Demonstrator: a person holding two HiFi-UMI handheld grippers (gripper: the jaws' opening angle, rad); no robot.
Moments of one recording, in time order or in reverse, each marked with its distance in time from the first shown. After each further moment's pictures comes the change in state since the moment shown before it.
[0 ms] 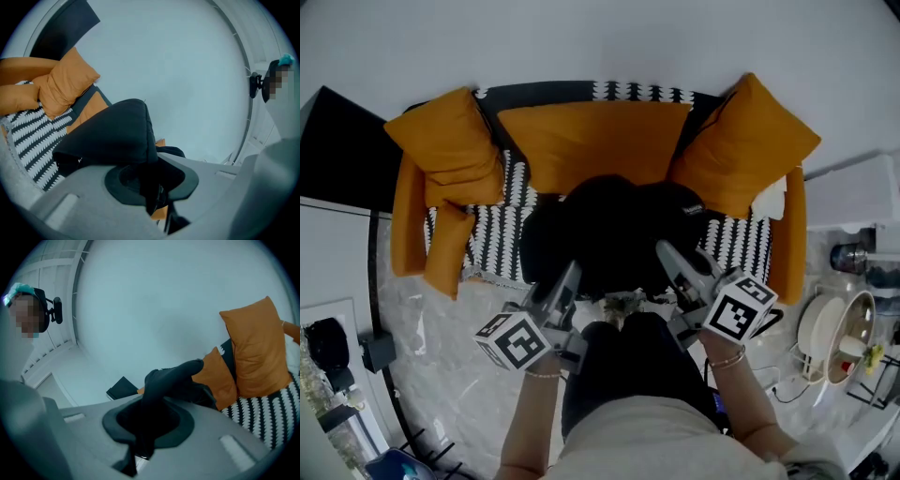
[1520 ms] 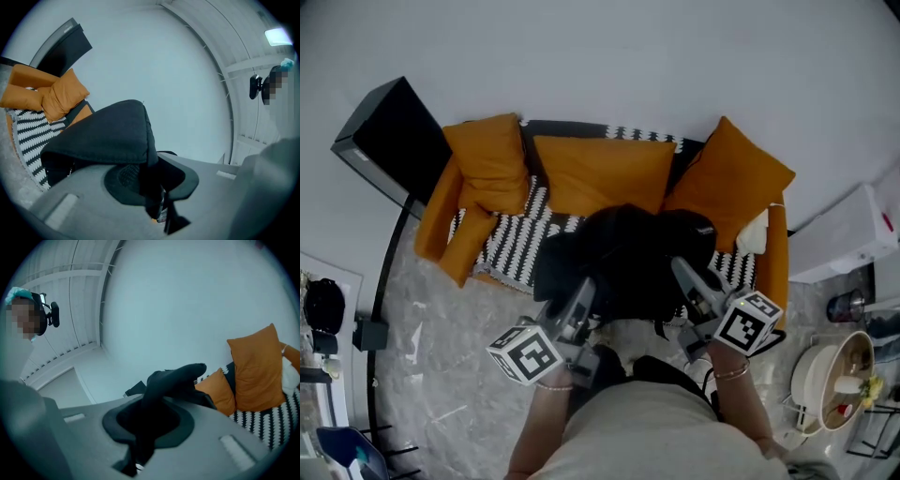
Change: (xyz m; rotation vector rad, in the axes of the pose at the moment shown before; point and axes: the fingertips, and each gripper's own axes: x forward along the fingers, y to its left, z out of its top) left arm -0.114 -0.155 -0.098 0.084 -0.236 -0.098; right arm -0.187 0.076 0.000 -0.153 -0.090 0.163
